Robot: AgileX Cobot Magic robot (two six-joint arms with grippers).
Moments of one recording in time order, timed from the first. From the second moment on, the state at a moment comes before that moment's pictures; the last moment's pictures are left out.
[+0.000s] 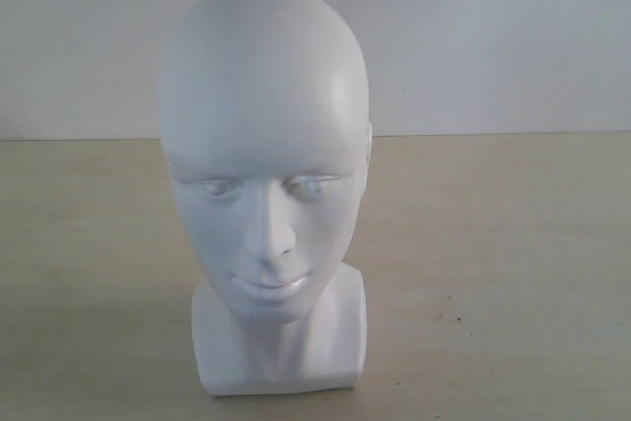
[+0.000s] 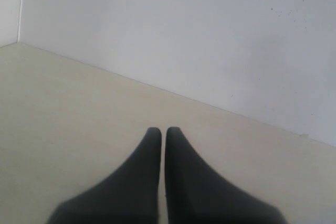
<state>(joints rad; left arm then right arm) 0.09 0.00 0.00 0.16 0.16 -0.43 0.21 2.02 -2.85 1.68 1.18 0.42</state>
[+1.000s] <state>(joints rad) 0.09 0.00 0.00 0.16 0.16 -0.43 0.25 1.74 -2.31 1.66 1.03 0.16</state>
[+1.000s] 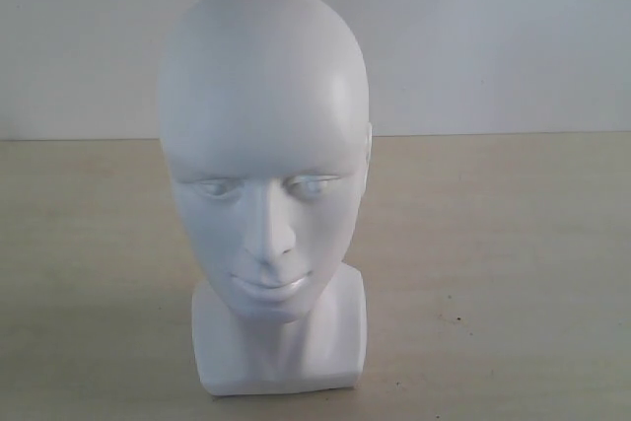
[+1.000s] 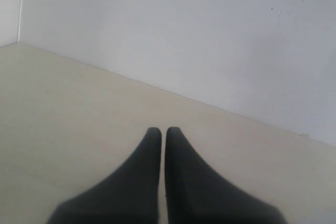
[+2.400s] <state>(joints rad) 0.09 0.00 0.00 0.16 0.16 -0.43 0.26 1.37 -1.74 1.66 0.93 -0.06</state>
